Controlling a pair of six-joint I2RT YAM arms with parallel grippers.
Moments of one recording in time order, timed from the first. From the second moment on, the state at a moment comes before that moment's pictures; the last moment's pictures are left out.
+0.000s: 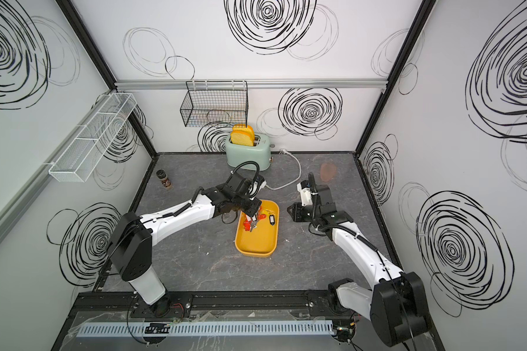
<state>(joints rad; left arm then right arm) -0.70 1.71 1.30 -0.44 0.10 -0.12 0.32 1.16 0.75 -0.36 -0.36 0.35</state>
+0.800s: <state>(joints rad) -0.35 1.42 1.08 -0.49 0.04 -0.14 0.37 1.23 0.77 -0.33 -0.36 0.37</state>
